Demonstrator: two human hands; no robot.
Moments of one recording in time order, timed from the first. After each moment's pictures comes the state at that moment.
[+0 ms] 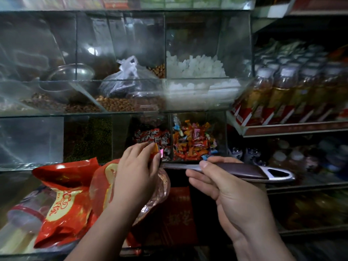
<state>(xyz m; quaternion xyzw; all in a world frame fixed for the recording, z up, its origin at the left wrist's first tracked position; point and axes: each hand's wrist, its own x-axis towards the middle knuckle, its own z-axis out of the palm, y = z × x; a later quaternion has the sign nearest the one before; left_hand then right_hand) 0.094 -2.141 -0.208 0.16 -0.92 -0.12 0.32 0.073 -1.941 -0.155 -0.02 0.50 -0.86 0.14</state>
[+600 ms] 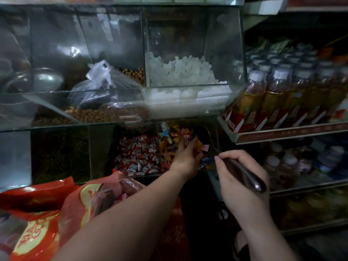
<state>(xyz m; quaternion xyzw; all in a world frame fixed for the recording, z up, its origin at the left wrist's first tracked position) -0.100 -2.087 -0.256 0.11 -0.91 -0.39 0.06 -0.025 -1.921 -0.200 -0.14 0.78 -0.58 -0.20</state>
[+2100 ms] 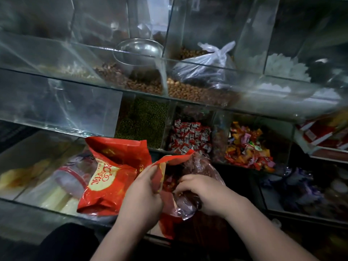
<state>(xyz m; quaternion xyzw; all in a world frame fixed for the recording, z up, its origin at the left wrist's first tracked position) 0.193 -2.206 -0.247 0.33 -0.84 -0.39 0.21 0.035 -2.083 -0.232 -0.63 0.75 -0.08 0.19</state>
